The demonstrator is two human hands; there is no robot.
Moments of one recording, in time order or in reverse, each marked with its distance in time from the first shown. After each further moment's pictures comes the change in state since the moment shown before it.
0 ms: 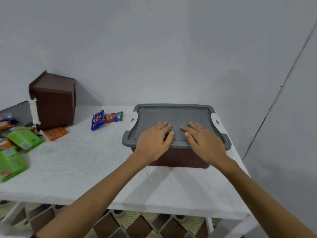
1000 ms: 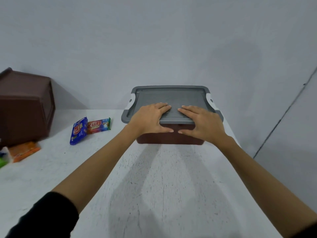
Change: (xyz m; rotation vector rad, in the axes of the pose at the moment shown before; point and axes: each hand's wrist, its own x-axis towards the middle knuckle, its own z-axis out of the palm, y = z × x) left_hand 0.168 -0.079 0.029 0.215 -0.110 0.251; right_hand 0.158 0.075 0.033 -0.169 0.208 -0.230
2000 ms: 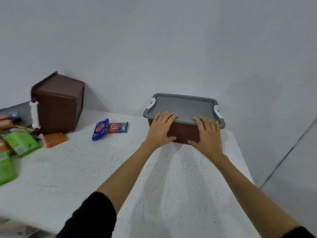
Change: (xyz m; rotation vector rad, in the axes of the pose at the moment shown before) left_hand -0.018 0.001 0.042 -0.089 0.256 -0.220; right_hand -0.004 -0.017 0.021 -0.017 0.028 0.190
